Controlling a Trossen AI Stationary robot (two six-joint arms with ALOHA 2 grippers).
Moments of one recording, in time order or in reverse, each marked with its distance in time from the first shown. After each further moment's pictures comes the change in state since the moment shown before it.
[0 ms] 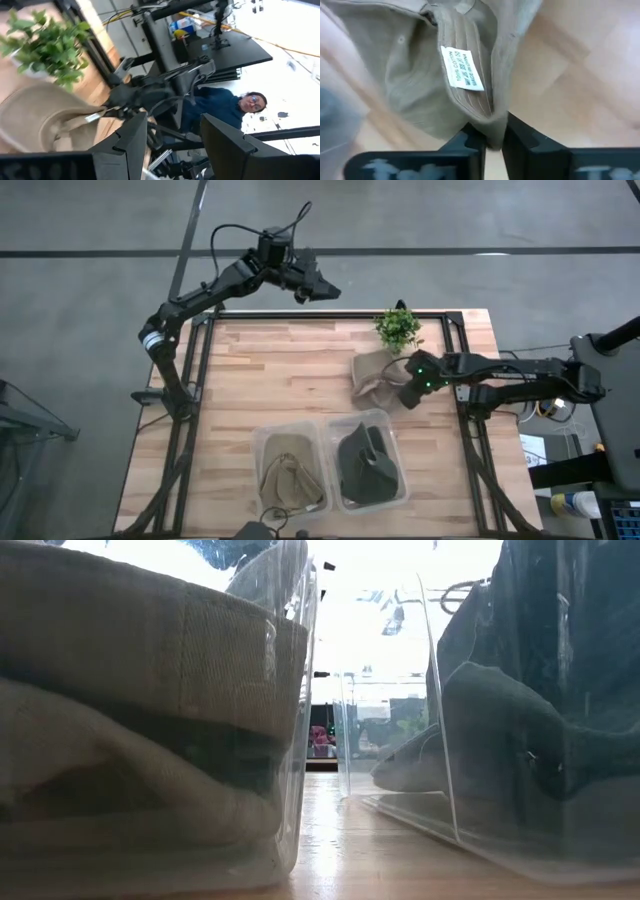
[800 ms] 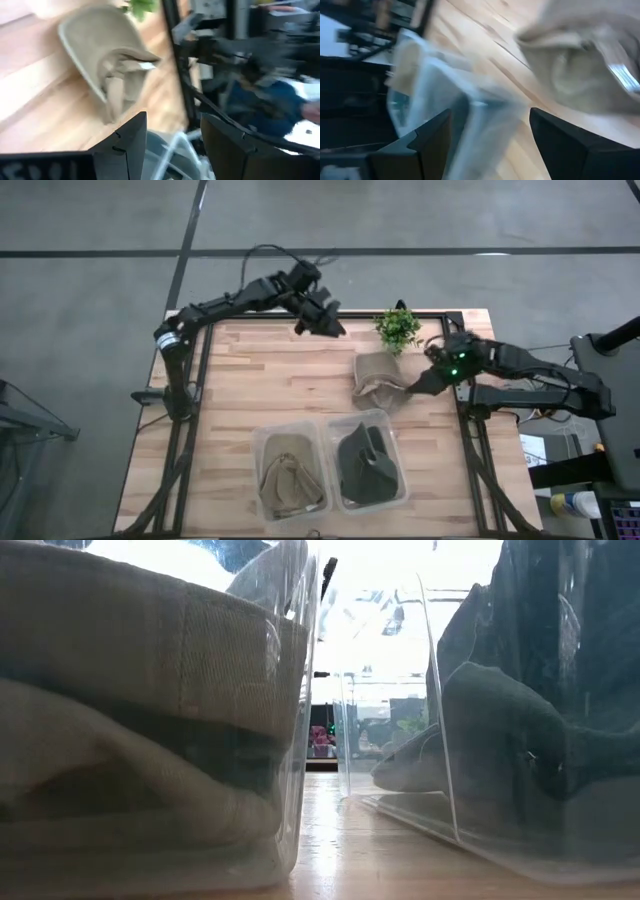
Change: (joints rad) left arm -0.134 0.093 -0.002 -0.336 -0.151 0.038; right arm 0.002 -0.342 0.221 -0.119 -0.366 0.343
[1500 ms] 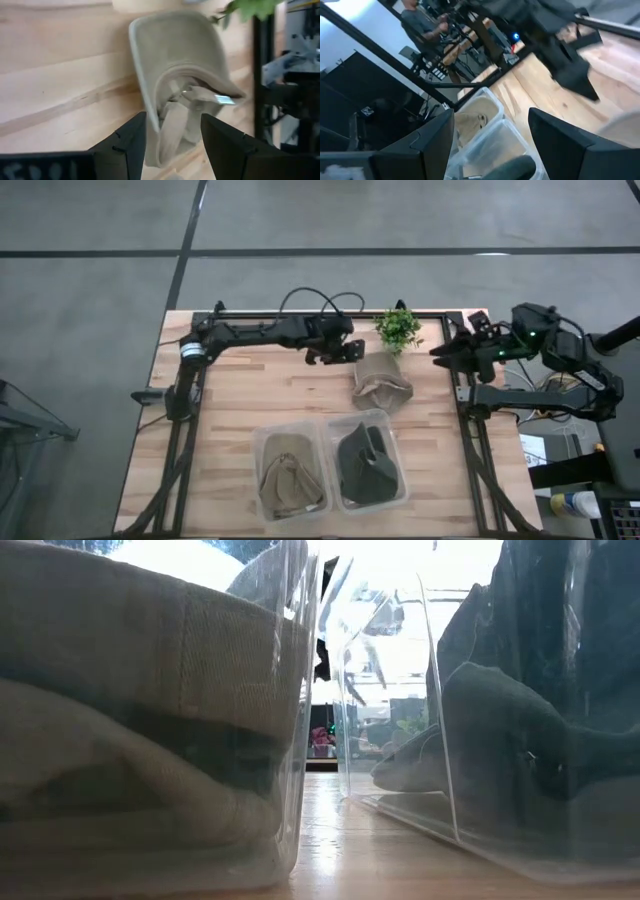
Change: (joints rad) left arm -0.255 0.164 0.000 0.012 -0.598 -0.246; right arm 0.000 -0.038 0.417 0.002 0.047 -0.256
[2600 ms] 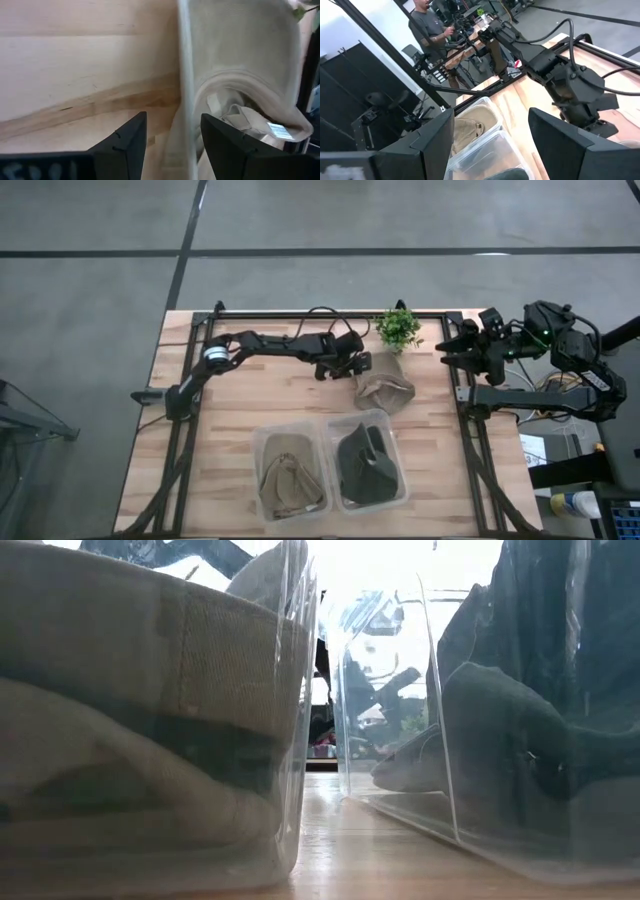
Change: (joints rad) left arm -0.031 0.200 0.001 0.149 -0.017 -0.169; right arm 0.000 -0.006 0.053 0.007 0.000 -0.126
